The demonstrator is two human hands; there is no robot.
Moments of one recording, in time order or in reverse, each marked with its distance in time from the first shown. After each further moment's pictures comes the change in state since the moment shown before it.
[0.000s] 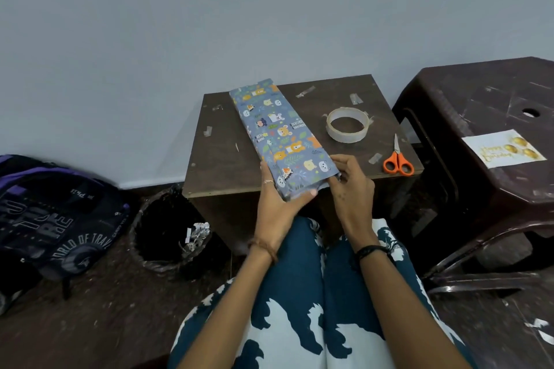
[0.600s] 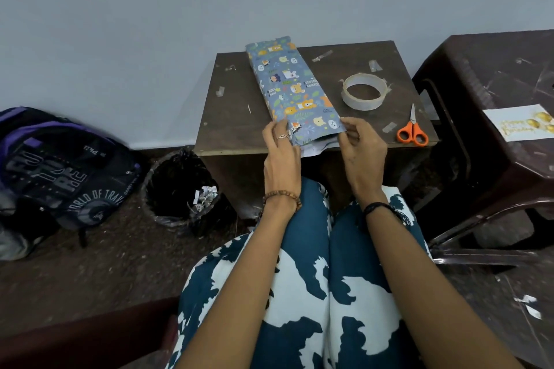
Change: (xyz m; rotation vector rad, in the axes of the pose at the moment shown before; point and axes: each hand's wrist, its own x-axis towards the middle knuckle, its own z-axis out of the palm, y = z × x) left_hand -0.004 0.008 0.006 0.733 0.311 0.222; right_hand 0.004 0.002 0.001 -0.175 0.019 -0.210
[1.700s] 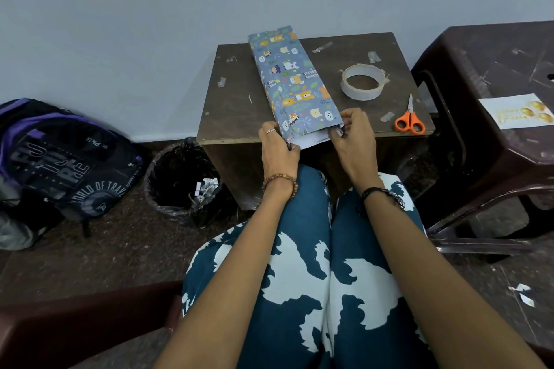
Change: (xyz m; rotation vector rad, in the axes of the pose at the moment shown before) left_hand 0.007 -0.018 0.011 -0.114 -0.036 -0.215; right_hand -0.001 0.006 0.002 -0.020 -0.174 0.111
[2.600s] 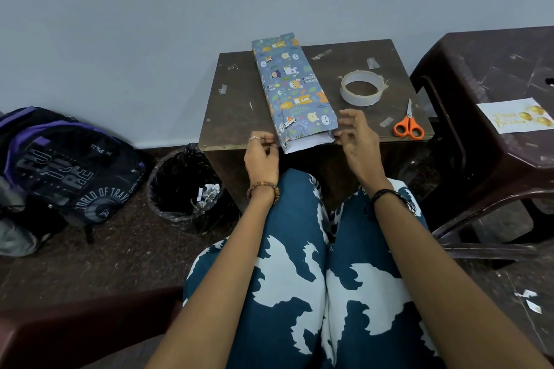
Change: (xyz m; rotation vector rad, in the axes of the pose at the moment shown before) left_hand 0.013 -0.024 -0.011 -0.219 0.110 -0.039; right_hand 0.007 0.008 -0.012 0.101 -0.100 -0.068
